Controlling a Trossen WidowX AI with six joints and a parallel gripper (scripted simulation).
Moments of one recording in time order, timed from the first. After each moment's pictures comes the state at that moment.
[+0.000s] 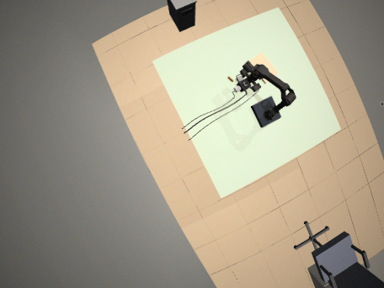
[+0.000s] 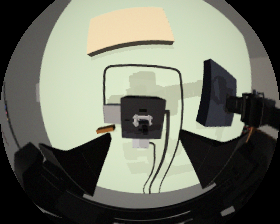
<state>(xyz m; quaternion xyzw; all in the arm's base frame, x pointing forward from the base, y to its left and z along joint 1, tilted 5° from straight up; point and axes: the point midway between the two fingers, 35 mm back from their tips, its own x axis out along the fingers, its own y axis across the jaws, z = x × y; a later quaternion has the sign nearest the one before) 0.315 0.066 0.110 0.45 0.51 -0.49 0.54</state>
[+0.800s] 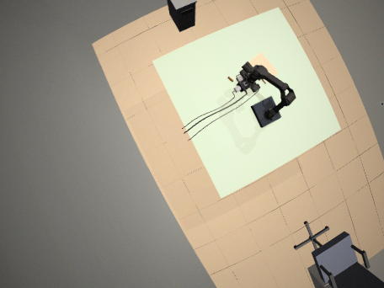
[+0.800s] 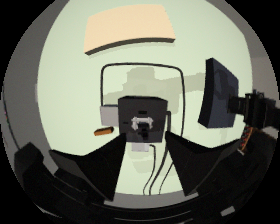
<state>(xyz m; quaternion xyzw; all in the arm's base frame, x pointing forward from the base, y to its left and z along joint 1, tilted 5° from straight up) 0.314 0.065 0.098 0.45 0.51 -0.49 0.54</state>
